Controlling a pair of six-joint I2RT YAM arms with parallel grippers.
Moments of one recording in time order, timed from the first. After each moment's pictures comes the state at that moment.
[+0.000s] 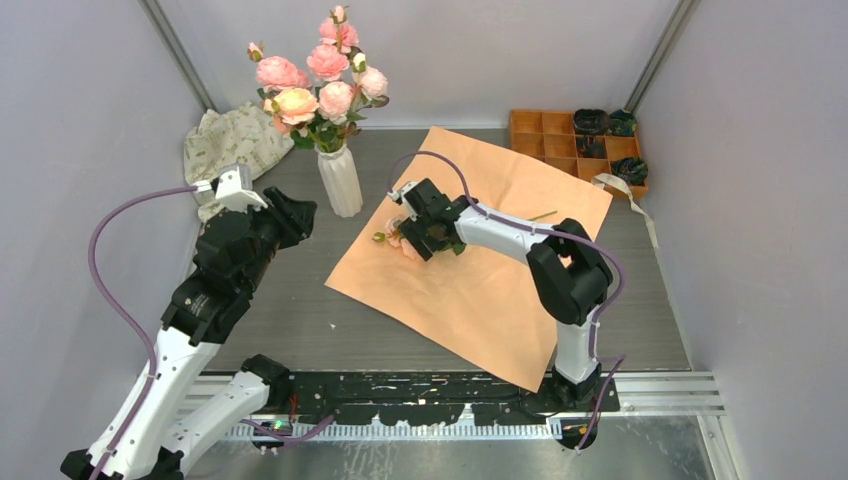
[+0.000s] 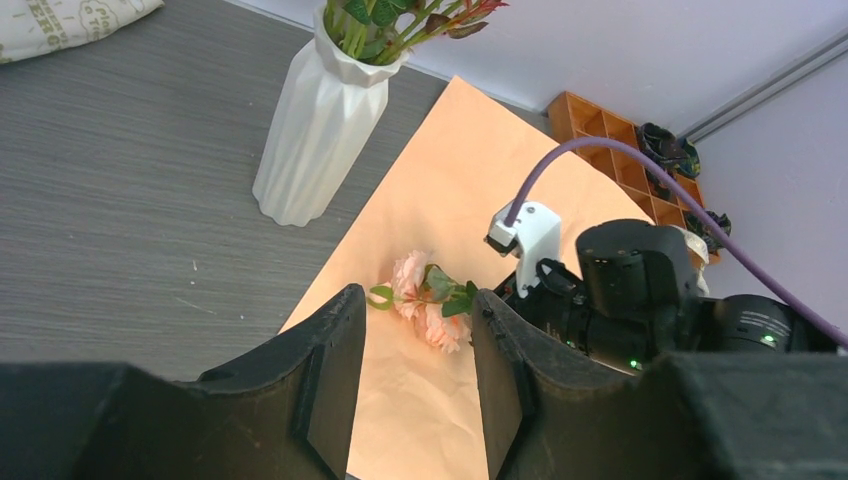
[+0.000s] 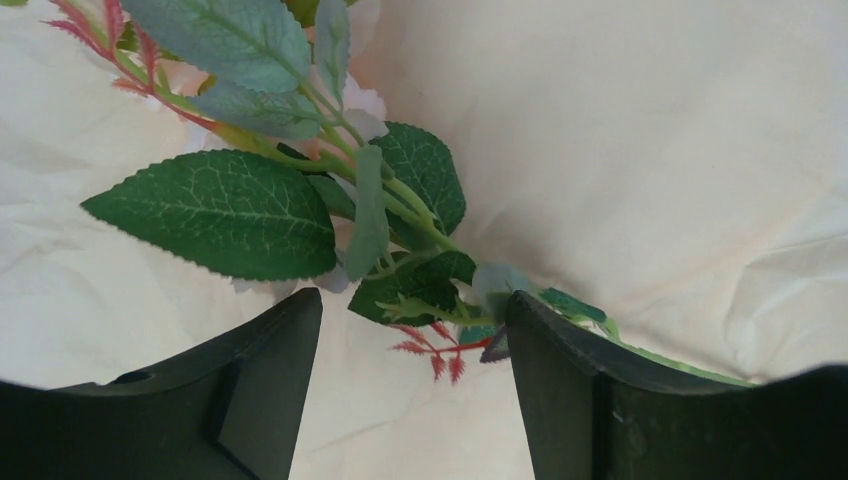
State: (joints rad) left arm -0.46 0.72 0.99 -0.45 -0.28 -0.55; right arm 0.74 1.90 1.38 -0.49 0.20 -0.08
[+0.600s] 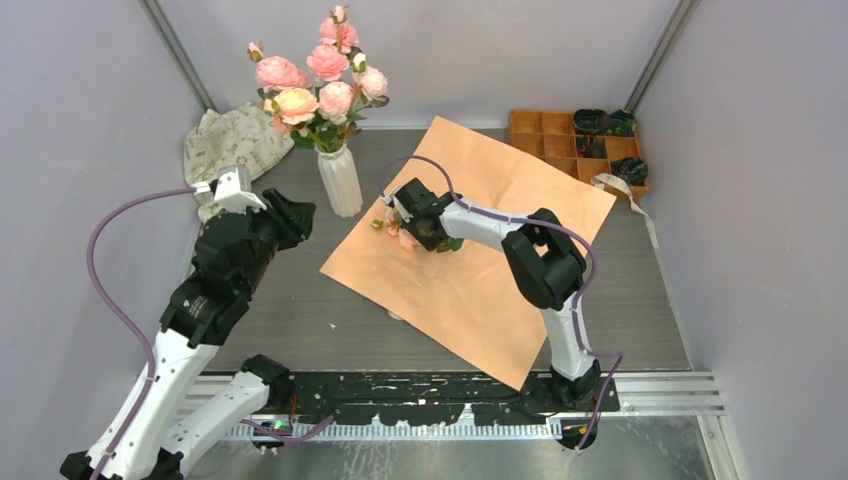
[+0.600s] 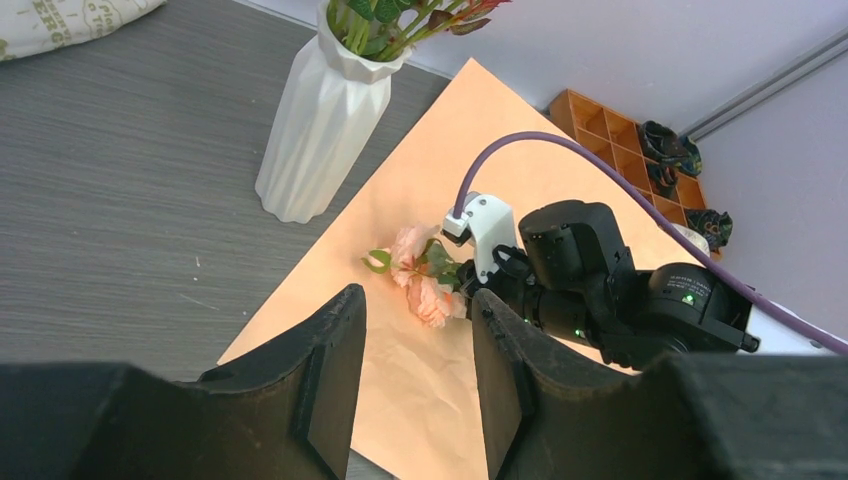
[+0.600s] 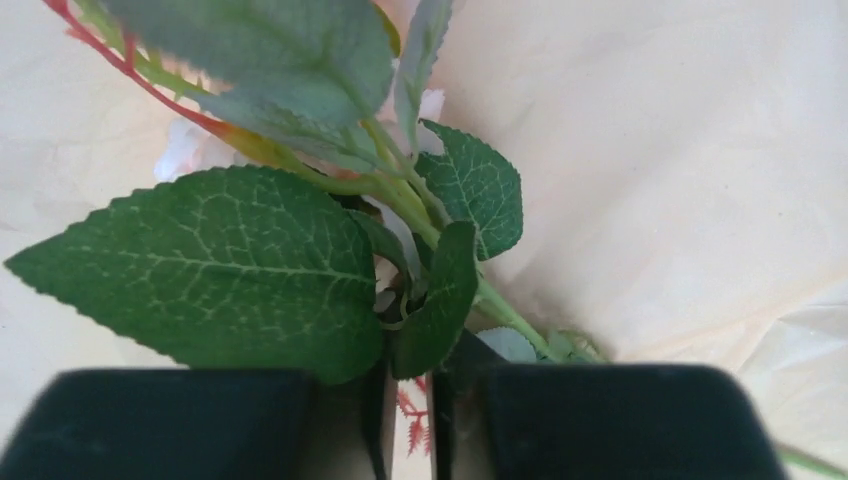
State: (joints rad) left arm -0.46 0.71 0.99 -0.46 -0.28 -0.55; right arm 0.72 2.08 1.52 -0.52 0.19 -0.14
